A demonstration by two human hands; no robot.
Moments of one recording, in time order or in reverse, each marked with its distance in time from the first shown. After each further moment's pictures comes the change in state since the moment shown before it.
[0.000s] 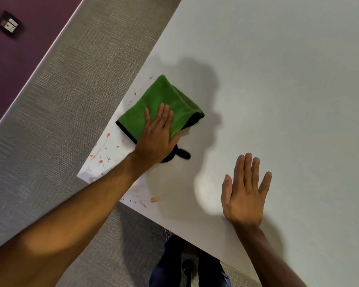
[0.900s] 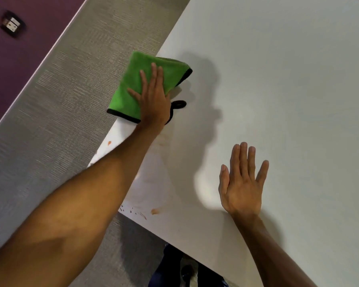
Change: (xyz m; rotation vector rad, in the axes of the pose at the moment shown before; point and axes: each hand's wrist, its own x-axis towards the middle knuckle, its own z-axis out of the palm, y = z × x) left_hand 0.108 -0.029 -0.025 -0.186 0.206 -0.485; right_hand 0.055 -0.020 0.003 0.009 0.016 -0.066
